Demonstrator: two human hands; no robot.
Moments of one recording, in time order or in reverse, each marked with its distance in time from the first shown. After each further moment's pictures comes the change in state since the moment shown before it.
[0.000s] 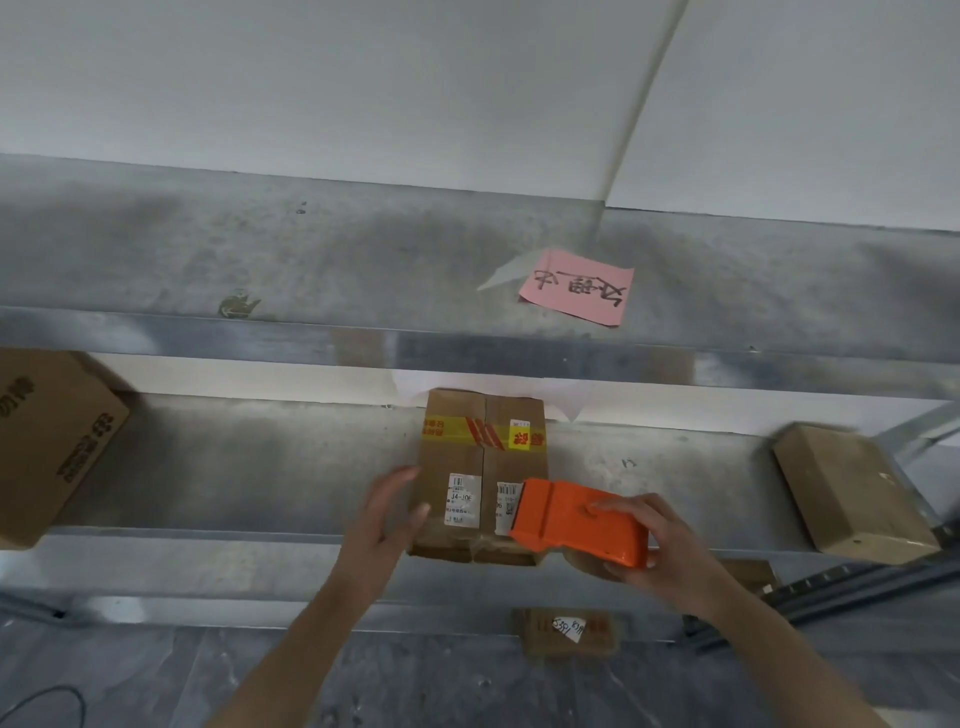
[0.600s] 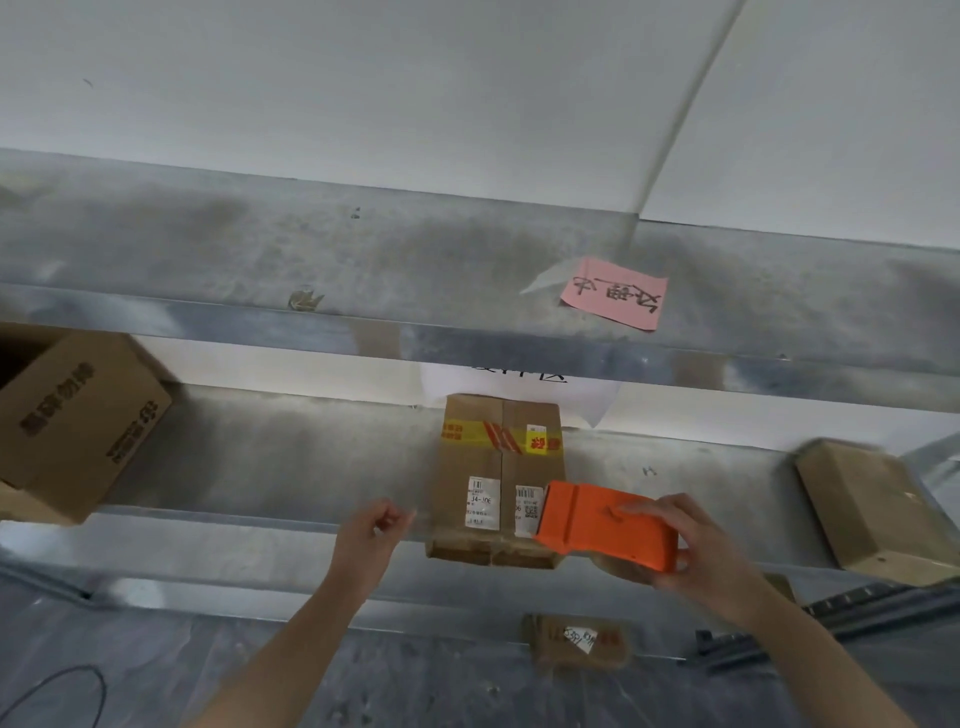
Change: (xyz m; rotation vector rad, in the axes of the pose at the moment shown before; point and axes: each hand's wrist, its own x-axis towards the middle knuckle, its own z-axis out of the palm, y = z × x) left_hand -0.007 -0.027 -0.026 0.061 0.152 -0.258; right_hand -0.005 -0.013 -0.012 -0.098 -0.010 -0.039
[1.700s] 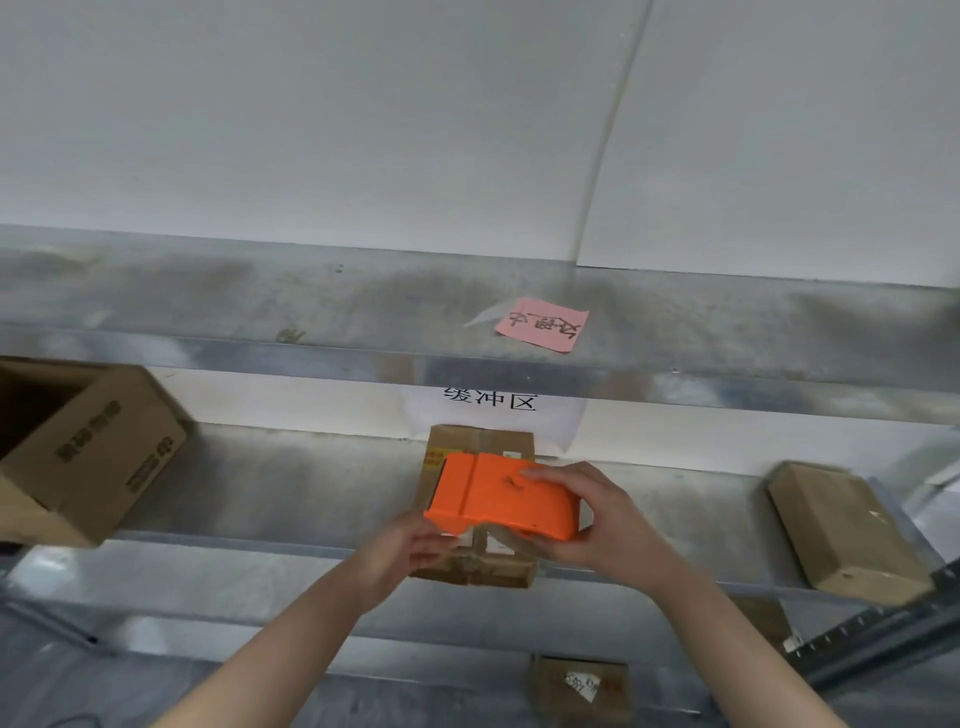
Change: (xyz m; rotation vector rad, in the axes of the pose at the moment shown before) left_hand -0.048 0.100 0.017 -0.396 -0.500 -0.158; right_hand 0.017 -0.093 -0.016 0.253 0.124 -0.306
